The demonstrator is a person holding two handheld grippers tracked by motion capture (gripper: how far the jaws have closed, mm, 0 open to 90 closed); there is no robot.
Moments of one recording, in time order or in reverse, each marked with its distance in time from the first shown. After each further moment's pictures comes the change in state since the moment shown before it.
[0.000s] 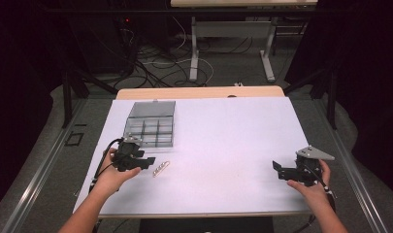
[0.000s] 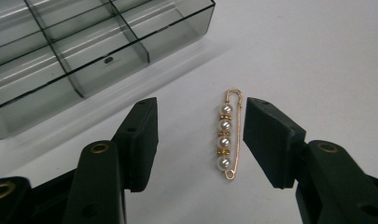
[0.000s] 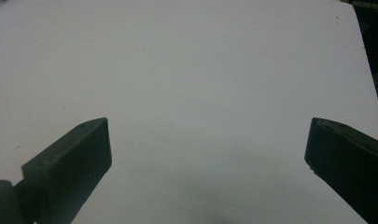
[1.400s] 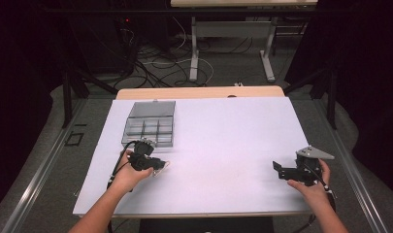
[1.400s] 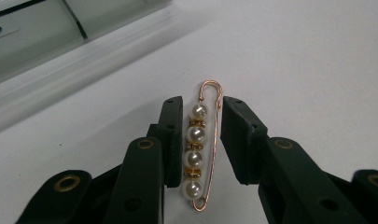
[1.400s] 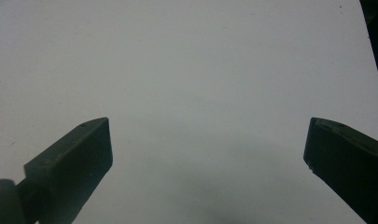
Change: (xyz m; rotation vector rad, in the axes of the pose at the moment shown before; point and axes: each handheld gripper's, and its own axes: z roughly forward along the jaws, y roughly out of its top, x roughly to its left) left arm -0.009 0.005 0.046 0.122 -0.089 -0.057; right arm -0.004 -0.002 0.003 0.016 -0.004 0.006
